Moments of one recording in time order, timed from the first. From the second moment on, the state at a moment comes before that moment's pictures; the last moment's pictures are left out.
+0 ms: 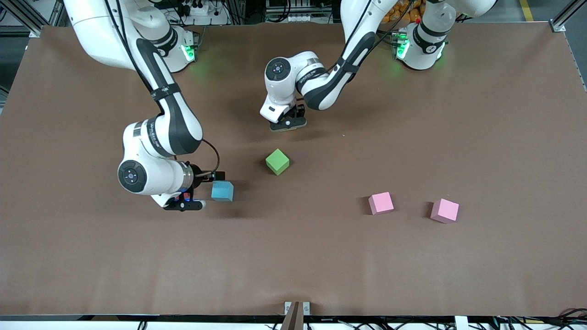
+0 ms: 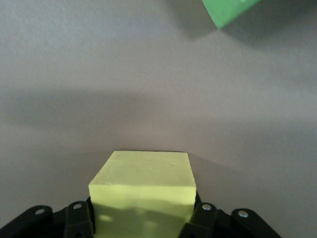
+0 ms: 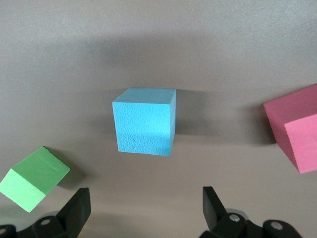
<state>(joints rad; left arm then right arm) -0.86 0.66 -0.22 -1.78 0.10 2.38 -1.29 0.39 0.56 -0.10 -1.63 0.33 1.94 0.16</state>
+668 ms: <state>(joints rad) -0.87 0.66 -0.26 -1.79 0.10 2.38 -1.28 0.42 0.56 -0.11 -1.63 0.35 1.95 0.22</state>
